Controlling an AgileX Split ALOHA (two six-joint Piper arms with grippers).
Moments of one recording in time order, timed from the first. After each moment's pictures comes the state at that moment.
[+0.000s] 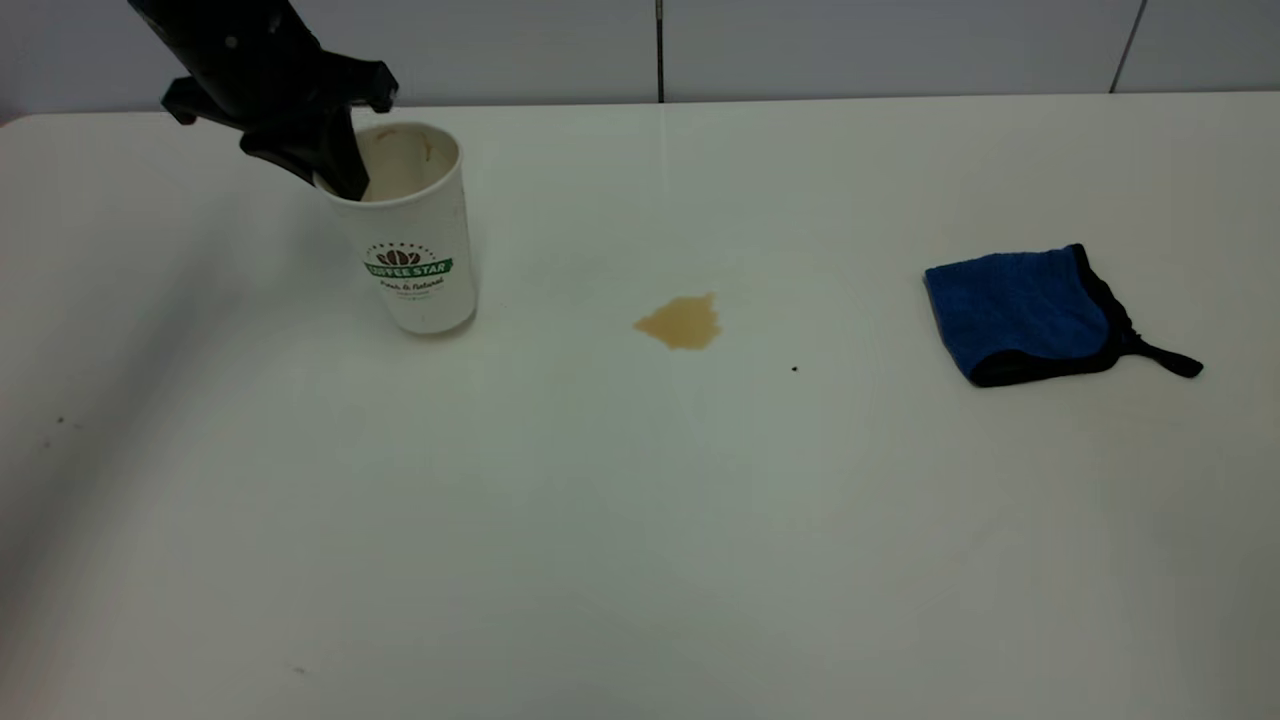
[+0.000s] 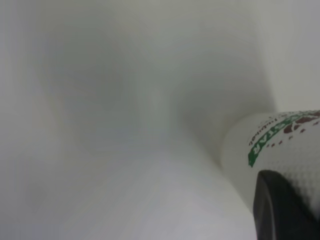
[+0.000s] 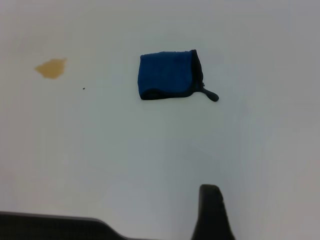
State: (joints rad) left arm -0.13 2.34 -1.65 -0.34 0.55 0.34; right arm -0.02 -0.02 -0.47 0.03 1.12 -0.02
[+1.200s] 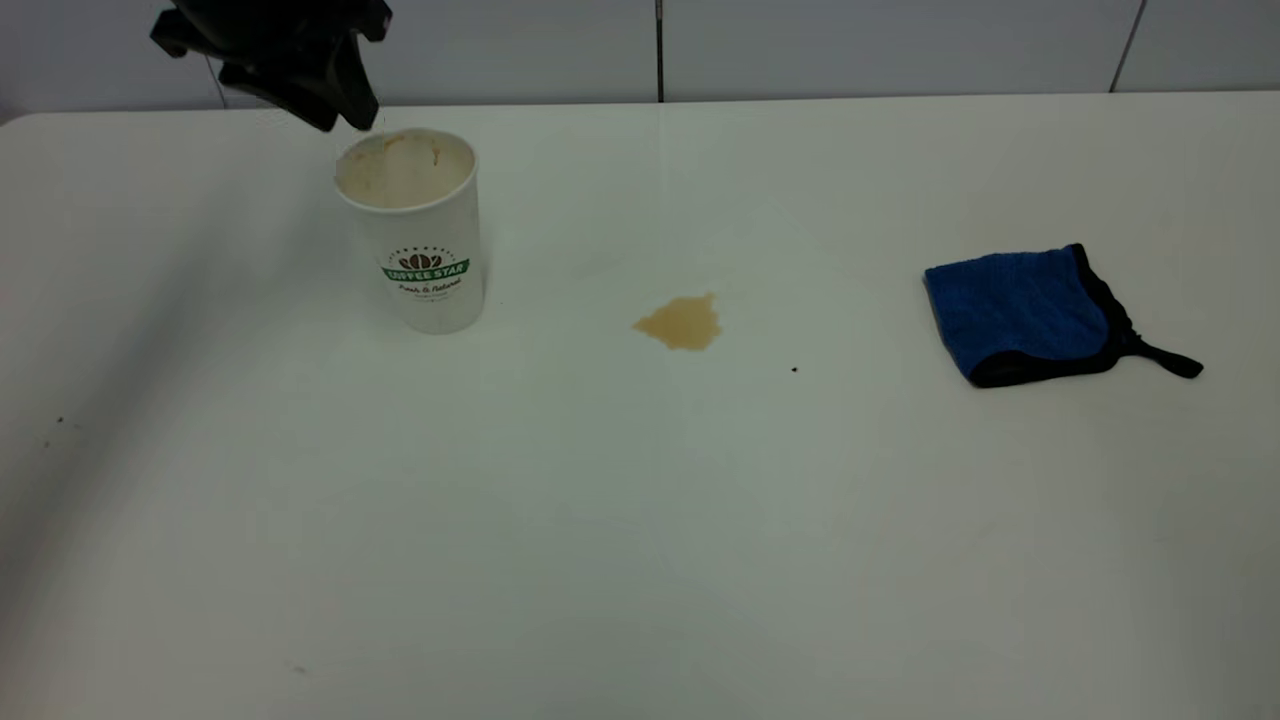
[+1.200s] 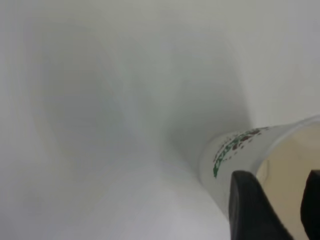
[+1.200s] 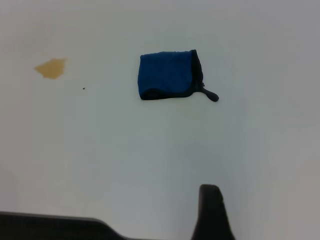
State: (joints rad) left arm -0.13 2.25 -1.65 -0.37 0.53 0.36; right arm -0.02 -0.02 -0.47 0.03 1.12 -0.02
